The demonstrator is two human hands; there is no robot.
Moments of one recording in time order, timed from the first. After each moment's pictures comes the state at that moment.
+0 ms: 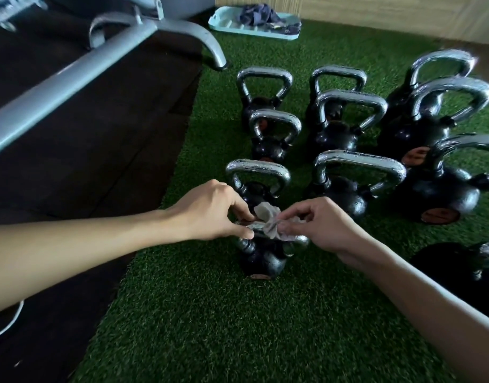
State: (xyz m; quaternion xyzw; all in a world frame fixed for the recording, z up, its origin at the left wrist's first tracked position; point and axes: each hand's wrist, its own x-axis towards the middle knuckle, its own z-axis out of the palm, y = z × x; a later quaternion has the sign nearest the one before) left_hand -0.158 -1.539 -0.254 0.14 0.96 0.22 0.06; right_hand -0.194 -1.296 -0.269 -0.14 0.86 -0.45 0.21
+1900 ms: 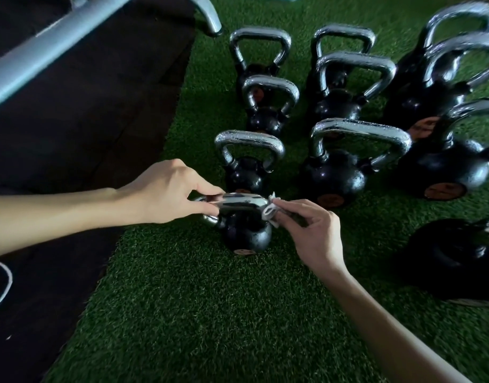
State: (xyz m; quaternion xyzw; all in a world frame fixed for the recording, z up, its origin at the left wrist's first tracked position) left_hand -0.150 -1.580 -0.283 0.16 0.97 0.17 0.06; right_hand -0.153 -1.289 -0.349 -0.15 0.79 -0.59 -0.04
